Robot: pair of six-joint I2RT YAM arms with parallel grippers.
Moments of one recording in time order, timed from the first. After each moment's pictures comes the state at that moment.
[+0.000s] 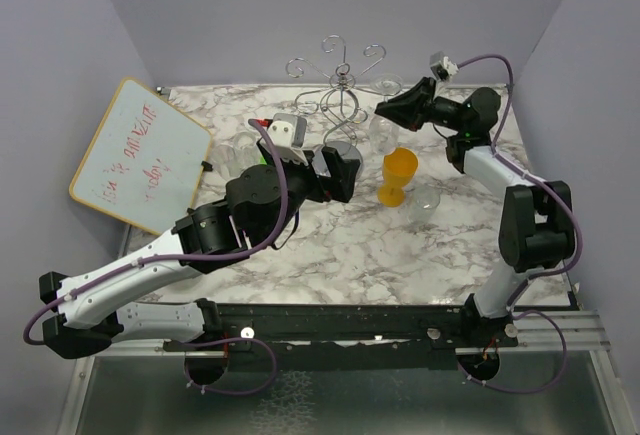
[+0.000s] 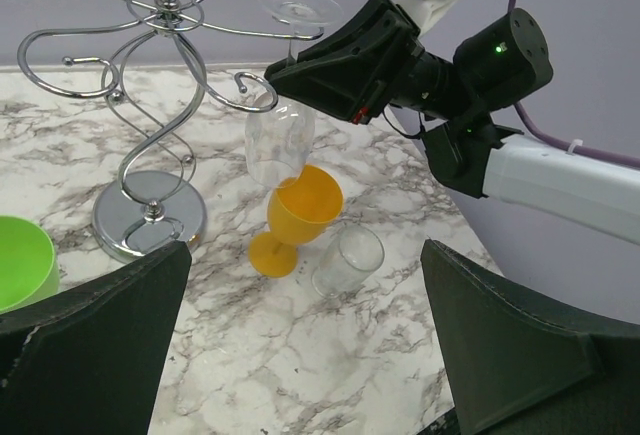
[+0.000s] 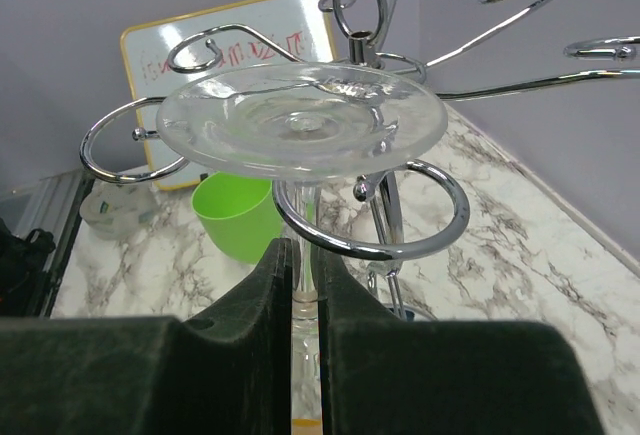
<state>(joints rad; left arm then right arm) -1.18 1.07 1.29 -0.27 -0.64 -0.43 0.13 1.75 1.20 0.96 -1.16 0.47</state>
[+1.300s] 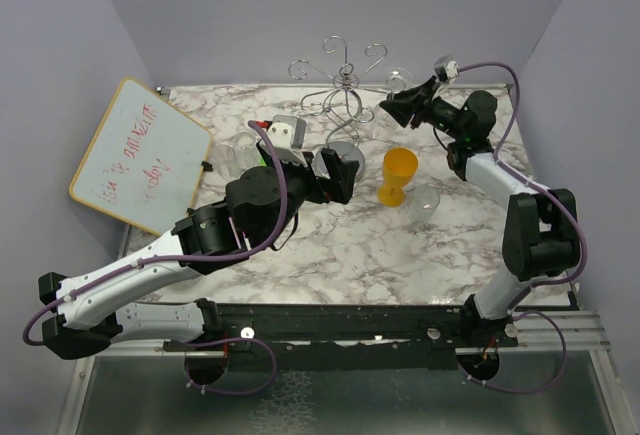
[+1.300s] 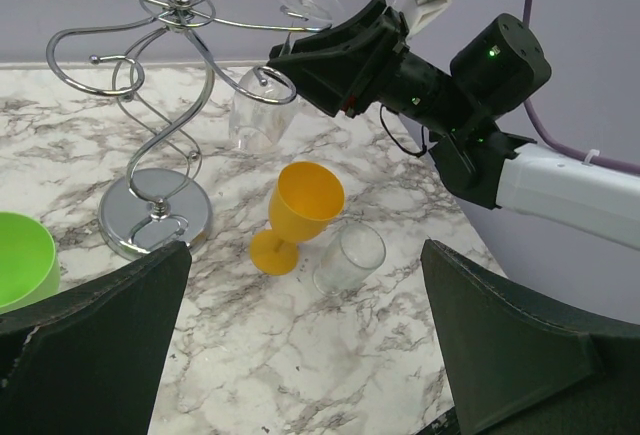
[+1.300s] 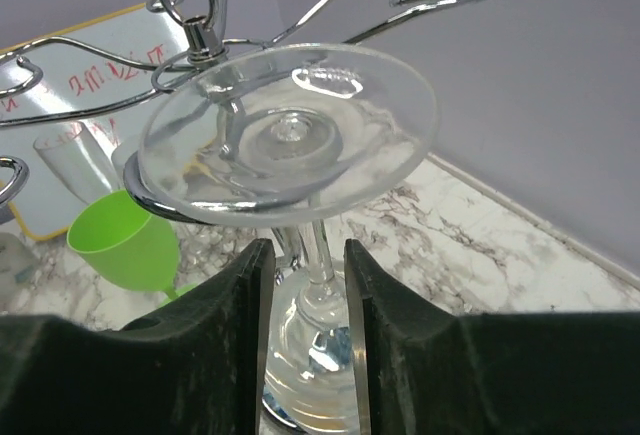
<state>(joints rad) -1.18 1.06 1.27 -0.27 -0.64 -0.43 0.13 1.68 1.11 0.79 -0.82 0.28</state>
